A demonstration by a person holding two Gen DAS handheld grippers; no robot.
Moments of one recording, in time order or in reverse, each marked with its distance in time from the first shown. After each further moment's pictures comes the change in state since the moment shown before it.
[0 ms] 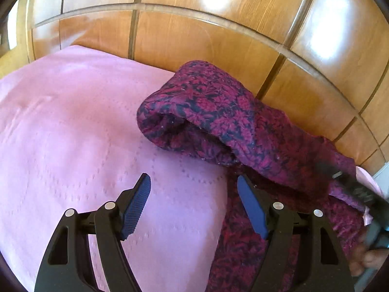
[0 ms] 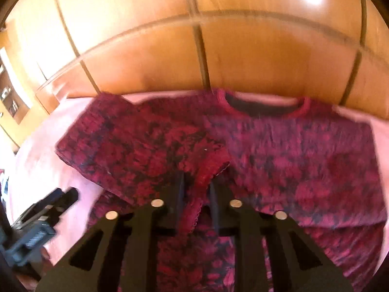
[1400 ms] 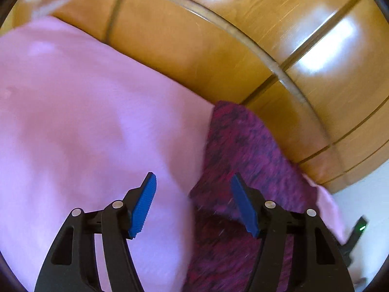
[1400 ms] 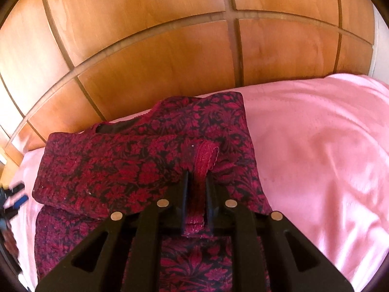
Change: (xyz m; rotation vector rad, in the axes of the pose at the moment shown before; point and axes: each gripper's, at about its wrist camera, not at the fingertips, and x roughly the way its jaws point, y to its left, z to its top) left arm 0.040 0.017 0.068 -0.151 0.121 -0.274; right arm -0.057 -0.201 -0.047 0.293 -0.075 -0.185
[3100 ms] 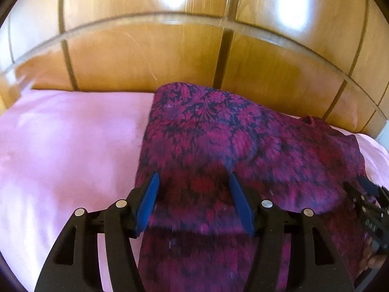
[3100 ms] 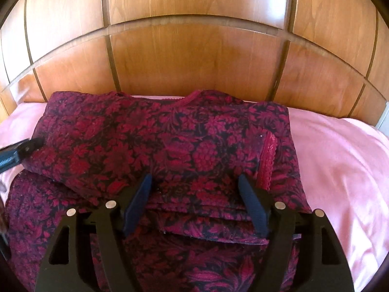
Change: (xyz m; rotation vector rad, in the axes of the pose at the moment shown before) left arm 0.052 -0.122 -0.079 0.406 -0.101 0.277; right arm 0.019 0.071 -0.032 -0.267 -0.033 -0.058
